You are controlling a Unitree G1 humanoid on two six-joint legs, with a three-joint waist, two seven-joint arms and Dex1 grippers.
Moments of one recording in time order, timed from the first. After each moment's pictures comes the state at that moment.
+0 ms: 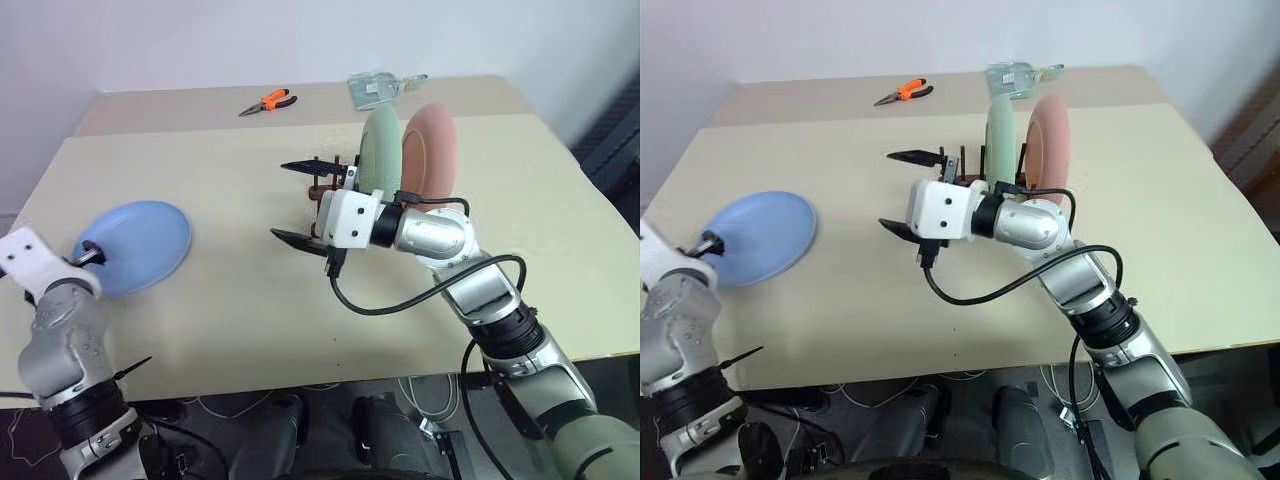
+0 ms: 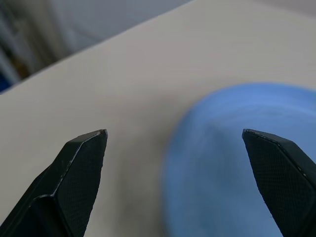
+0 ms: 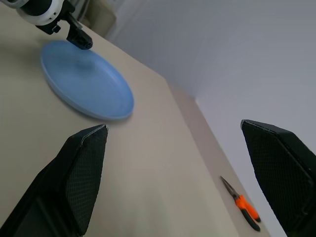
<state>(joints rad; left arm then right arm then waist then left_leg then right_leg) -0.28 0.25 0.75 -0.24 -0.36 0.85 0.32 -0.69 -0.42 0.39 -0.21 -0.02 0.04 0.71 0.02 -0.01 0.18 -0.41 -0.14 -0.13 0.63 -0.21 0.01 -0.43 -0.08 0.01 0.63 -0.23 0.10</state>
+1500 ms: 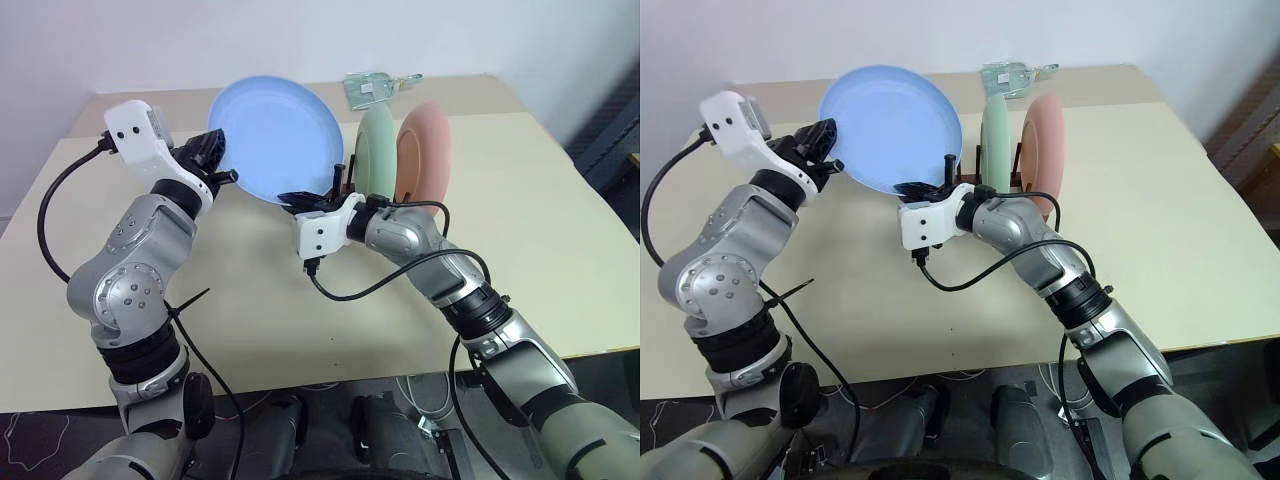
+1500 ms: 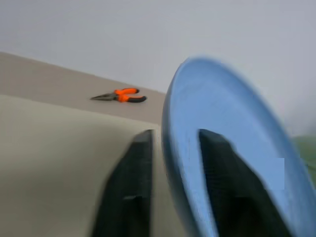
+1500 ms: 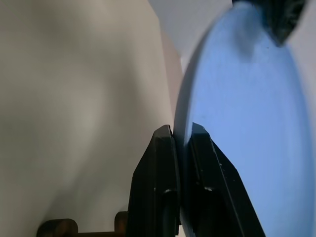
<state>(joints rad) -0.62 0.18 0.41 -0.49 -0.72 0.94 0.20 -0.79 -0.36 0.46 0.12 -0.49 -0.22 0.54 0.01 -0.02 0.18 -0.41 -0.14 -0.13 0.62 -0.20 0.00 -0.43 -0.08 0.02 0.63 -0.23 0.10</state>
